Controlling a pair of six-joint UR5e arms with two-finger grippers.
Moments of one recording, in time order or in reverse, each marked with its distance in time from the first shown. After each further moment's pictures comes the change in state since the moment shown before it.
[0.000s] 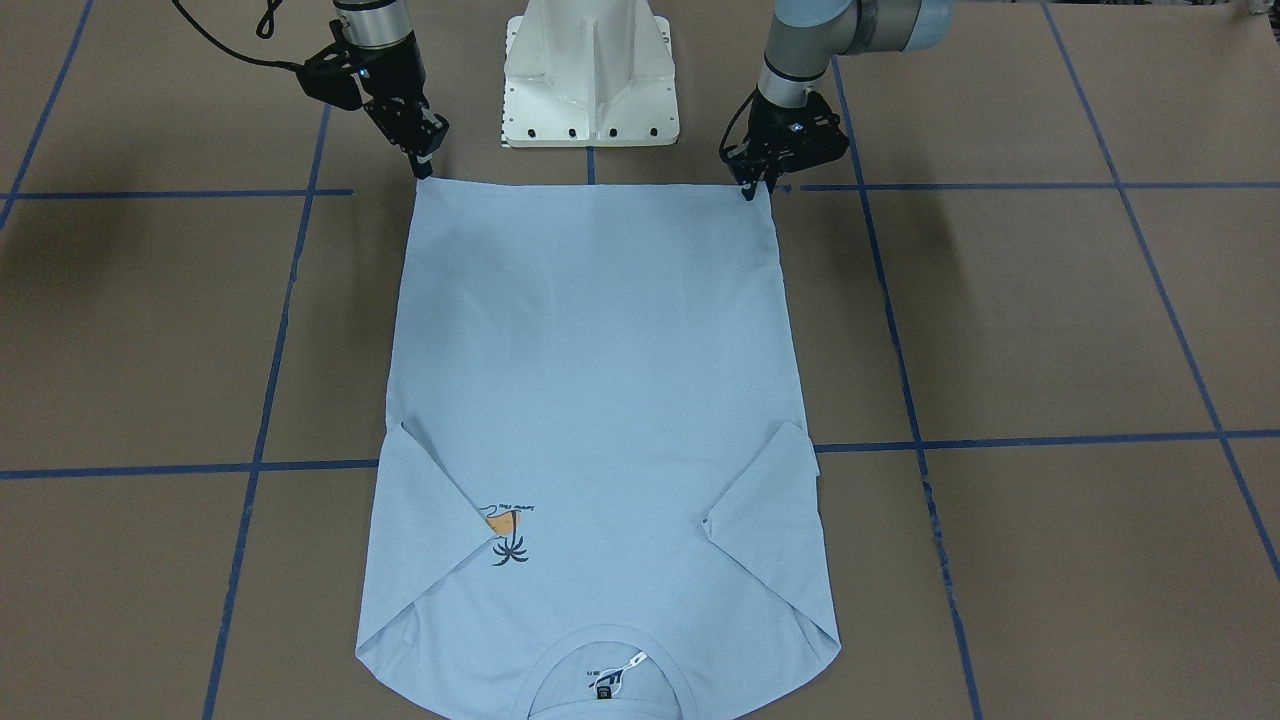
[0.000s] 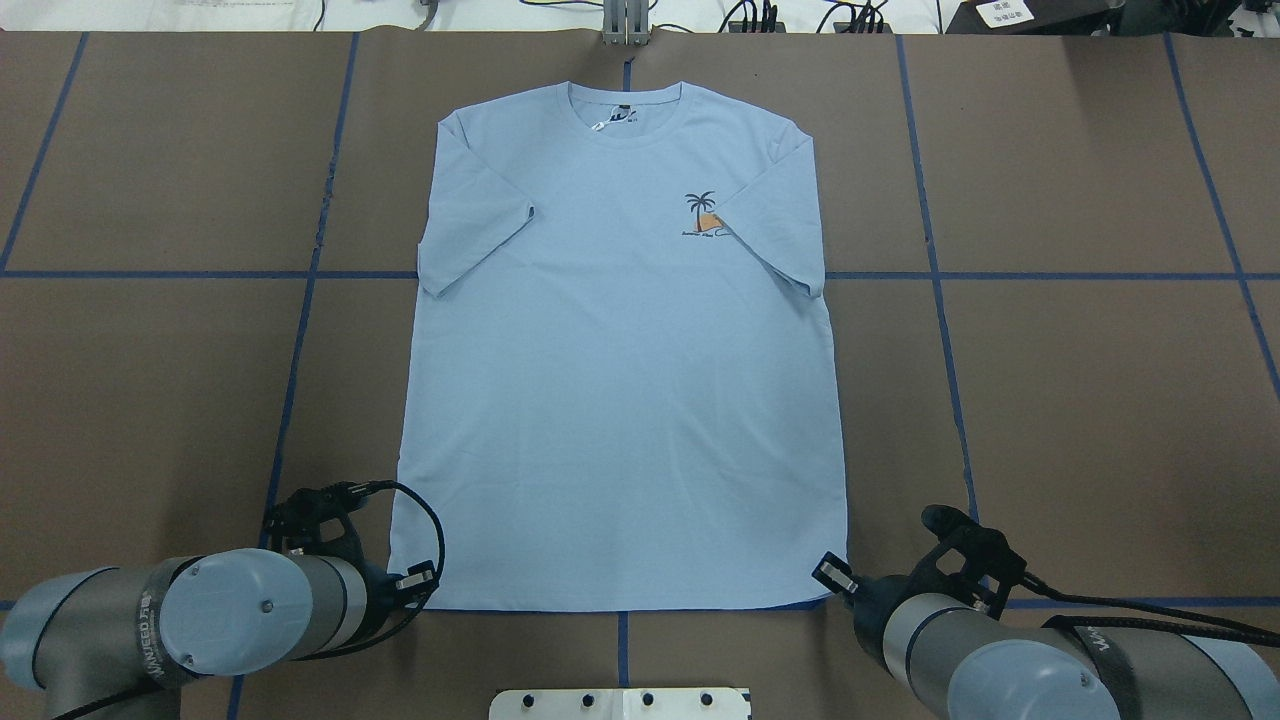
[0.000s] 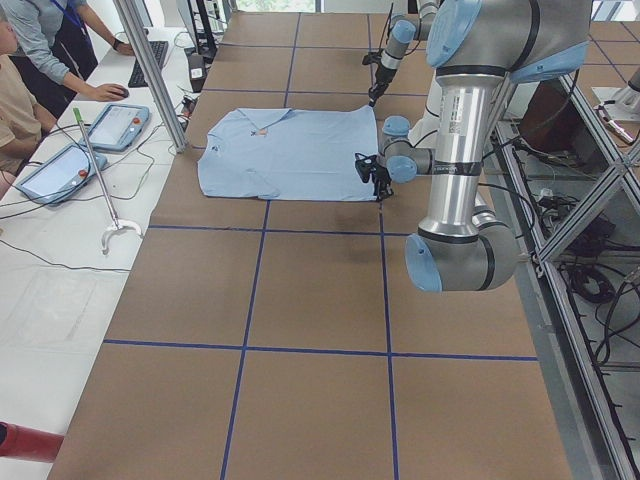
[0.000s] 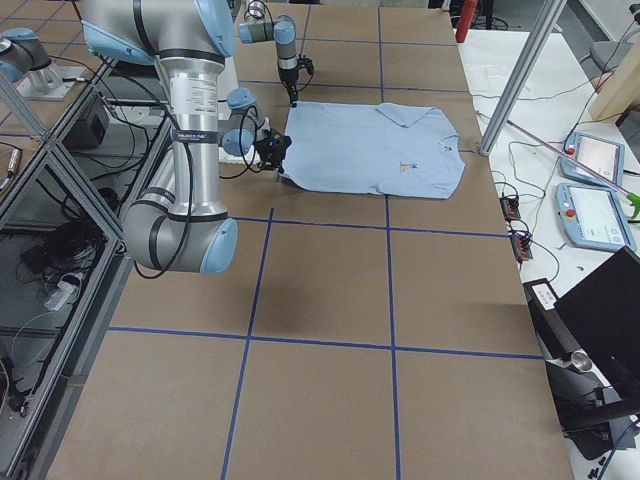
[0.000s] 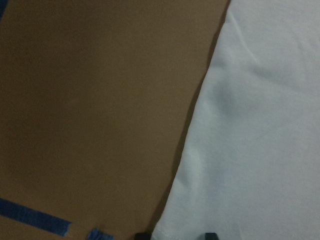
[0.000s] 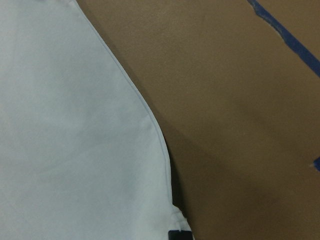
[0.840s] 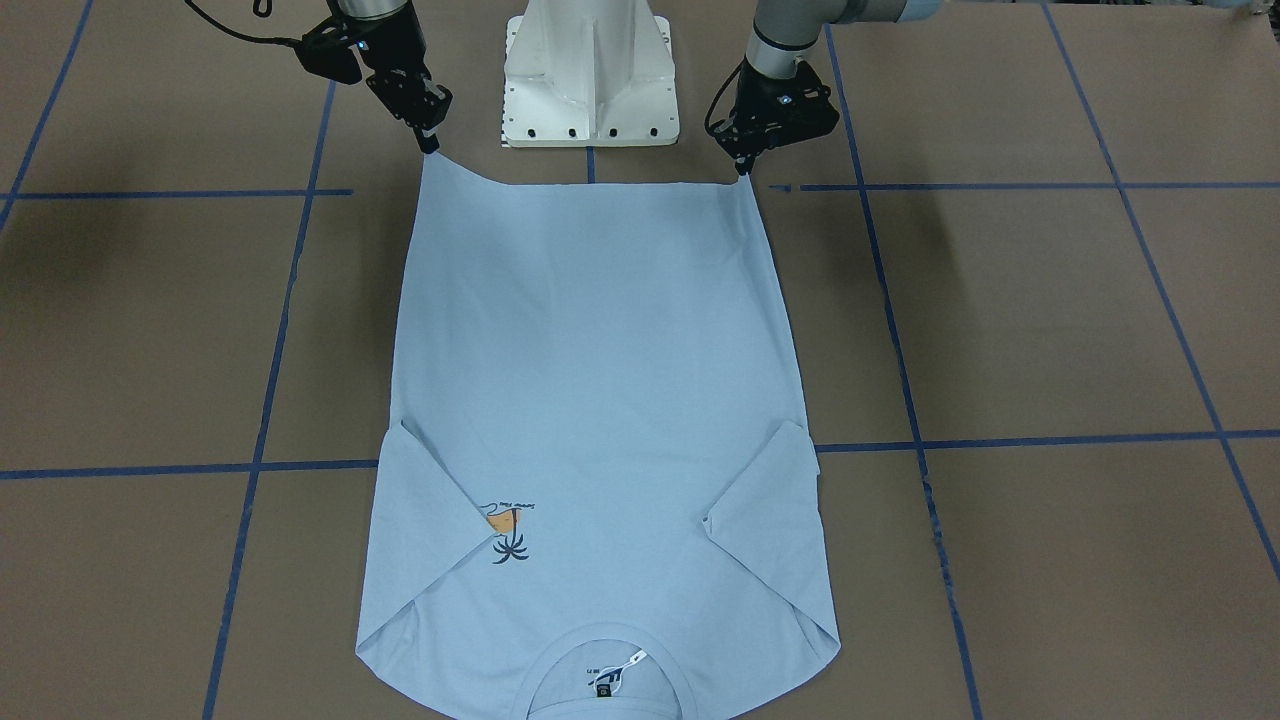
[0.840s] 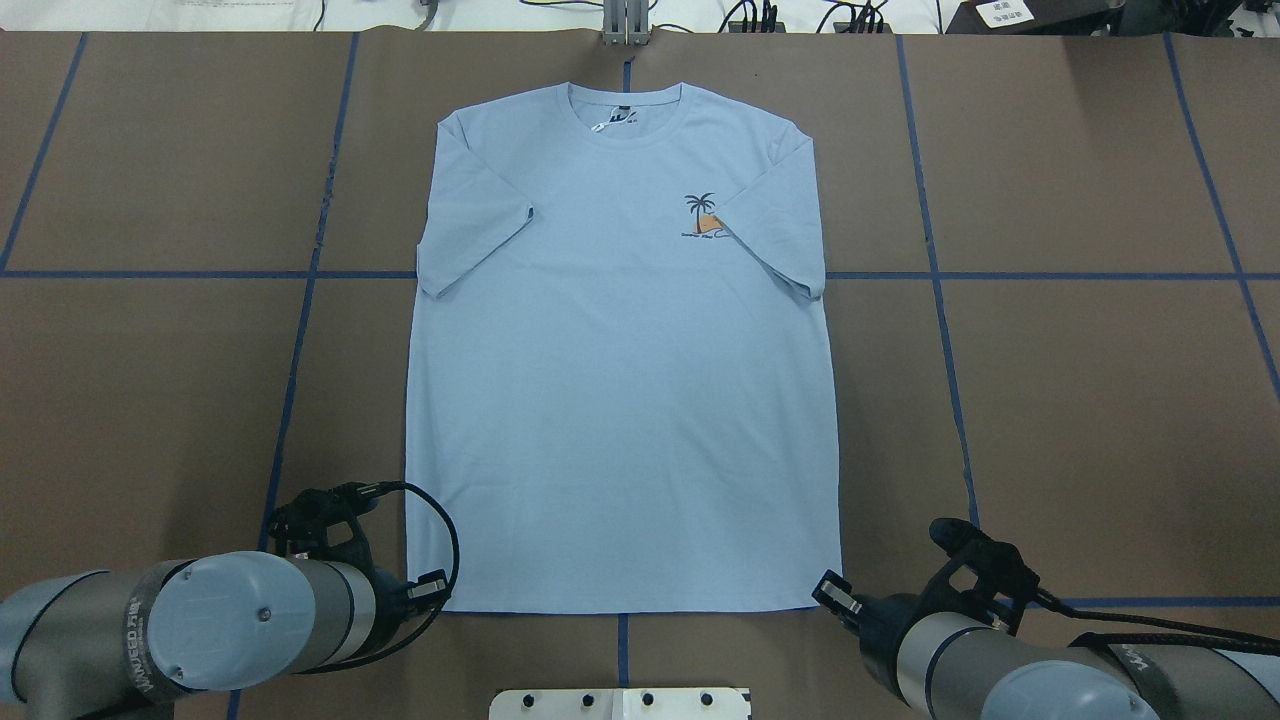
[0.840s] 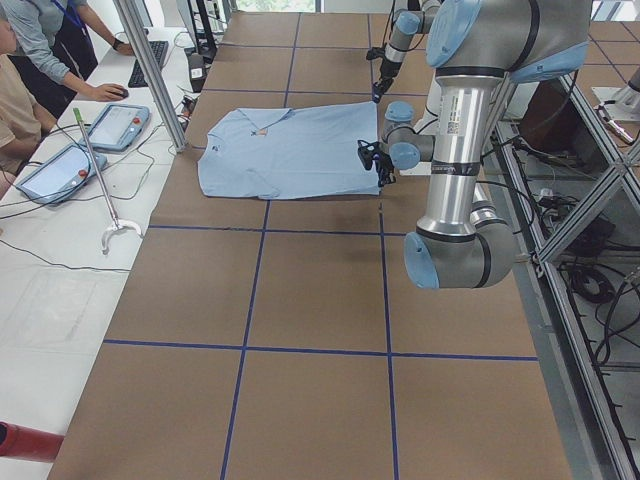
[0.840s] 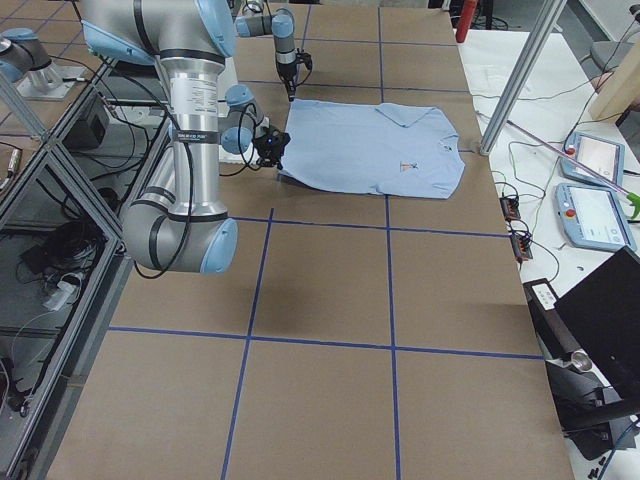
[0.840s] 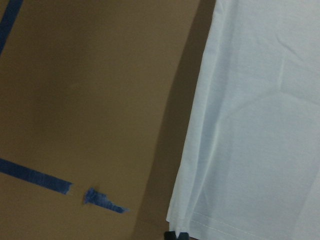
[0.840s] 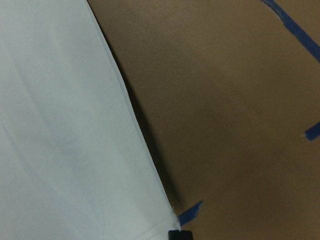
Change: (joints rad) left arm 0.006 -0.037 -0.077 0.054 -0.012 0.001; right arm -0.040 -0.025 0.094 -0.015 0.021 0.004
